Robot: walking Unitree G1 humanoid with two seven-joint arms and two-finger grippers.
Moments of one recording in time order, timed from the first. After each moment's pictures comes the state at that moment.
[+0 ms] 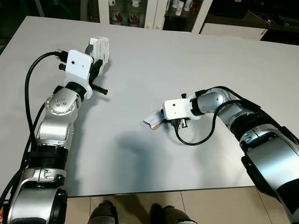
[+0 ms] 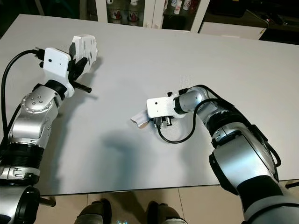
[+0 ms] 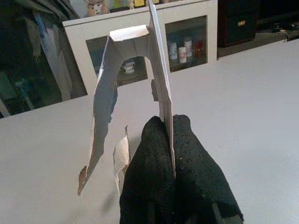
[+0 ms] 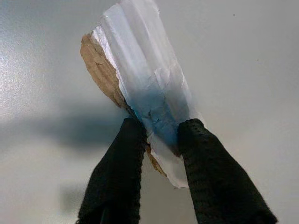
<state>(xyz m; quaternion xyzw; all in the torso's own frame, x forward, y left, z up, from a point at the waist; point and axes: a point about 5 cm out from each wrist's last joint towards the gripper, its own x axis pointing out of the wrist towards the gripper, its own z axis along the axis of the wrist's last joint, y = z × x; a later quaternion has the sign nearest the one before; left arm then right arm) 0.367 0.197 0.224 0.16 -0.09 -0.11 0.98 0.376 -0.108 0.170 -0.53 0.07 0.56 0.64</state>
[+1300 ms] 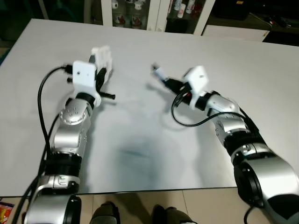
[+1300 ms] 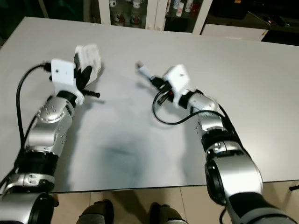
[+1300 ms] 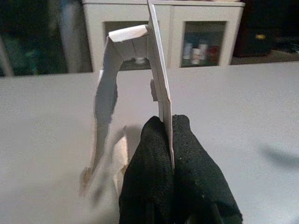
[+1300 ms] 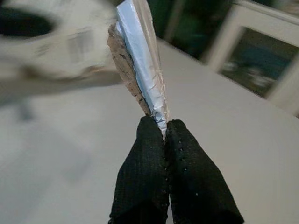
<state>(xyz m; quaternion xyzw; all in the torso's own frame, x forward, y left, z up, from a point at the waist) 0.364 0.184 0.189 0.05 -0.08 -0.06 0.99 0.386 -0.125 0.178 -0.10 -0.09 0.35 0.93</state>
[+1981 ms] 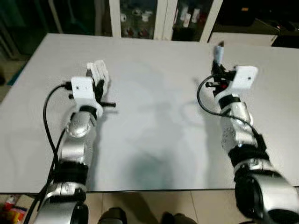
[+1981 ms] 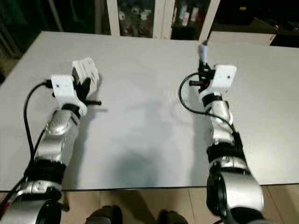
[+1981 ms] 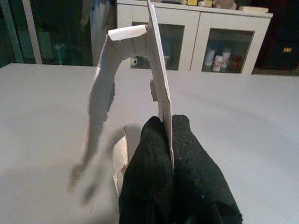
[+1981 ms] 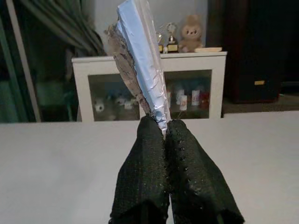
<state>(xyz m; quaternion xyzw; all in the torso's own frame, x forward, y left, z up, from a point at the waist) 0.356 0.178 0.155 0.01 -0.06 -0.03 1.00 0.379 -0.183 0.172 0.06 -0.15 0.03 0.99</state>
